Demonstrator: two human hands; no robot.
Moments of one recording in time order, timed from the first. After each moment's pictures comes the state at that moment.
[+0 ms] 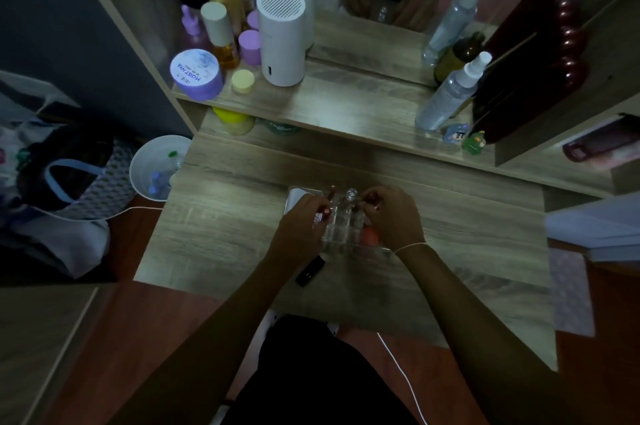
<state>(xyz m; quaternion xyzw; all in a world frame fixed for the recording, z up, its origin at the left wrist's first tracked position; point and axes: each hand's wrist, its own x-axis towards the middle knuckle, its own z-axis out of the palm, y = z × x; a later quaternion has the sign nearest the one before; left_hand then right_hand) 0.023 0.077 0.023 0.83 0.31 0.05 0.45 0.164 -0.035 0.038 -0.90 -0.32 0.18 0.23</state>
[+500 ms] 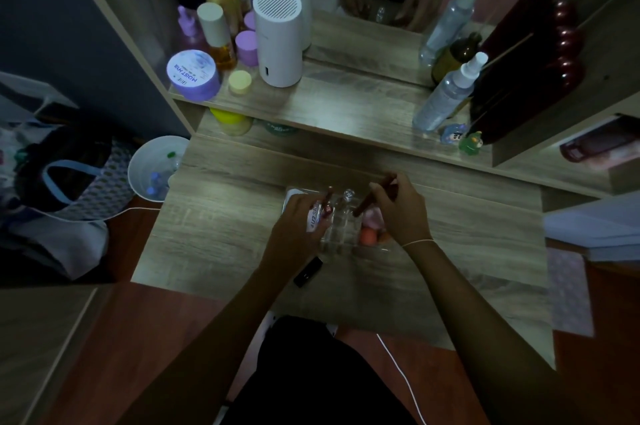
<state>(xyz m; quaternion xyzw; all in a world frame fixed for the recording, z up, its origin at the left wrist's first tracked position) 0.018 0.078 0.020 0.85 0.29 0.14 0.41 0.172 -0.038 0.050 -0.89 -0.22 0.18 0.36</state>
